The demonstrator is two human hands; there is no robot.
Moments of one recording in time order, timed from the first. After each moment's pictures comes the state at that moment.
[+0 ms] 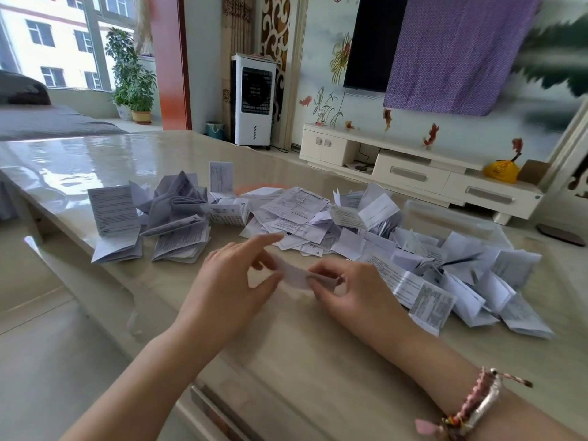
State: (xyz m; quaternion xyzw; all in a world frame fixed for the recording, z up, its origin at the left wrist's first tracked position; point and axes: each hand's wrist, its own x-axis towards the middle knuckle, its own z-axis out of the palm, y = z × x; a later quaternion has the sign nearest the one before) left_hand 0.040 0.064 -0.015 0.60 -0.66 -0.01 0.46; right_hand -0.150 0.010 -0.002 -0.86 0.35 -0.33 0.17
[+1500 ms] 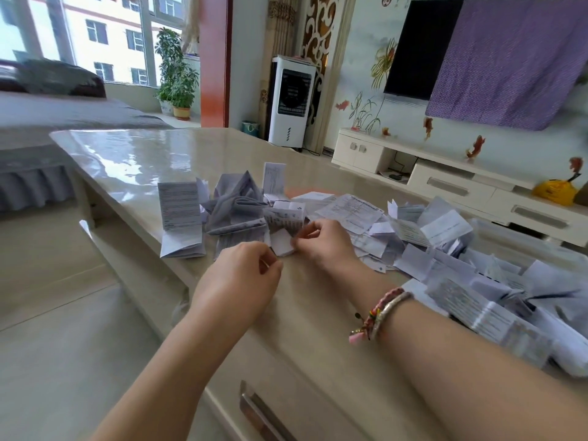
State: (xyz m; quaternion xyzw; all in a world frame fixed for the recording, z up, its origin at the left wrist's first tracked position) left_hand 0.100 0.073 -0.004 0.76 -0.51 -0.11 0.39; right_hand 0.001 -0.060 -0.002 -0.78 0.47 -0.30 0.29
